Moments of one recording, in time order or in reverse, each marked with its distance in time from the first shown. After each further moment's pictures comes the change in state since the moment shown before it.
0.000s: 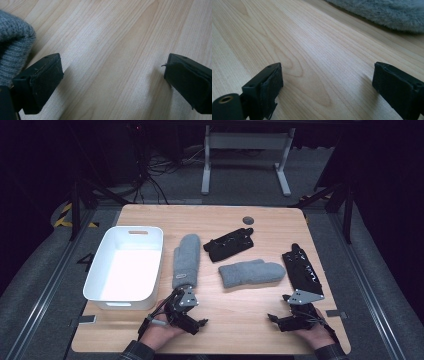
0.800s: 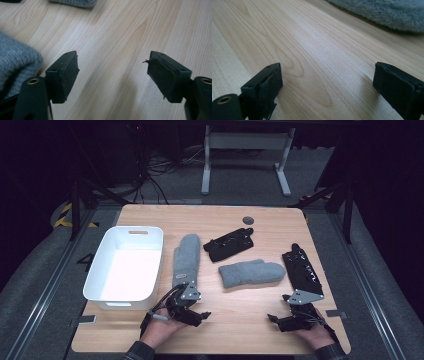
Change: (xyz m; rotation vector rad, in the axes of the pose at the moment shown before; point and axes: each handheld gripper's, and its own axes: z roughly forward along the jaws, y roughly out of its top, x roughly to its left) left arm 0.003 0.030 -0.014 -0.008 -0.048 -0.002; right arm 0.000 0.000 0.000 0.002 0.003 -0.004
